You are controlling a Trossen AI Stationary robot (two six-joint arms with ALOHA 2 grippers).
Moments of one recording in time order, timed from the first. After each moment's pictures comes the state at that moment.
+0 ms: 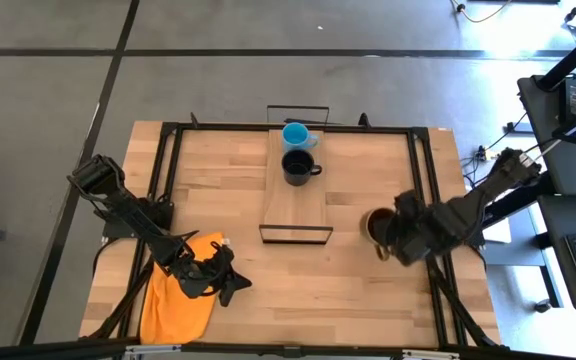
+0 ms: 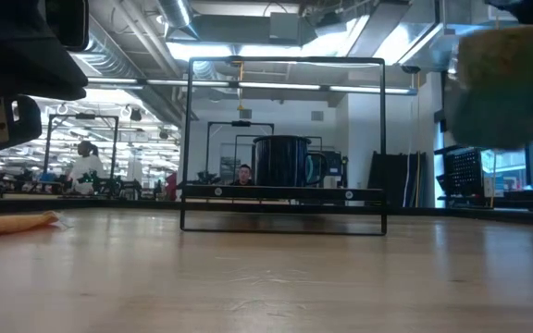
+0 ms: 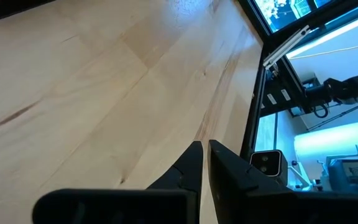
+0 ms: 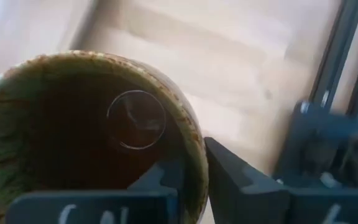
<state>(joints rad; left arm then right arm) -0.76 1.50 0.58 0.35 -0.57 -1.32 0.62 1.25 1.16 -1.53 0.43 1.84</state>
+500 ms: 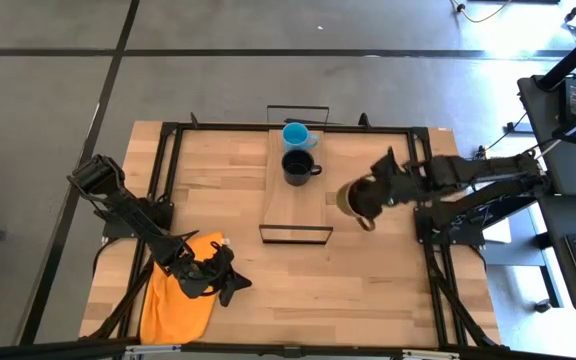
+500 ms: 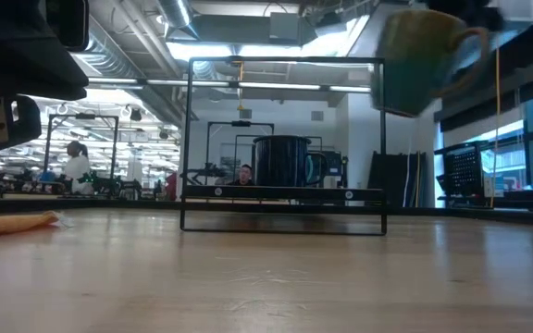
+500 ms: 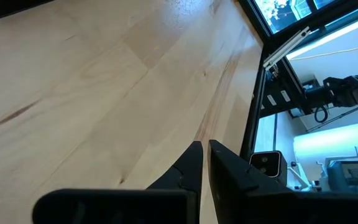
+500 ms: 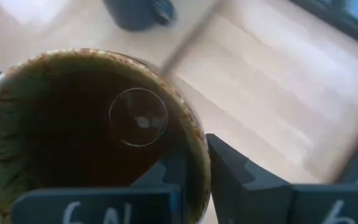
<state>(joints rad) -0.76 1.50 0.58 0.35 -0.57 -1.33 0.16 1.22 1.30 -1.30 0.43 1.00</state>
